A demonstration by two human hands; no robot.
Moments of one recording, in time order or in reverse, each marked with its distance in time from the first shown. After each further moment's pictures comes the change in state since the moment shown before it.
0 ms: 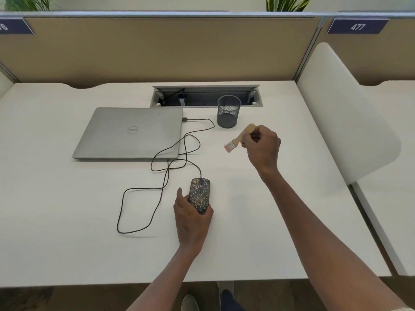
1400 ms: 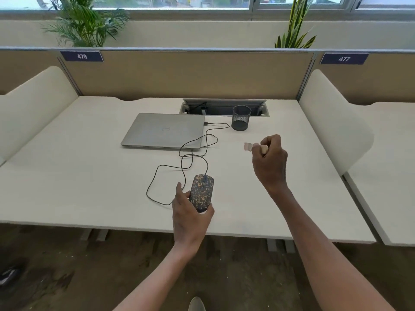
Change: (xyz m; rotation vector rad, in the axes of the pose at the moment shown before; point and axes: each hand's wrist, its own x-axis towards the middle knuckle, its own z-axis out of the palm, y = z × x) left_hand -0.112 -0.025 -0.116 -0.027 0.169 0.197; right_hand -0.156 -0.039 -0.061 -0.047 0.085 -0.295
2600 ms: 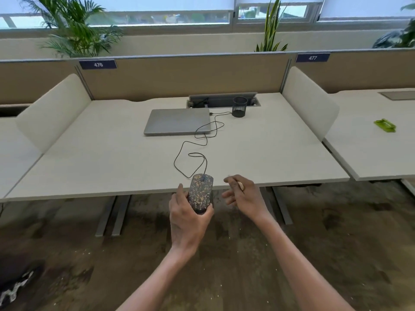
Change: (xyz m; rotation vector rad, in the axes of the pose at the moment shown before) left_hand -0.121 -0.065 -0.195 0.011 -0.006 0.208; right_hand -0.277 -0.108 -0.014 0.278 -0.465 0.338
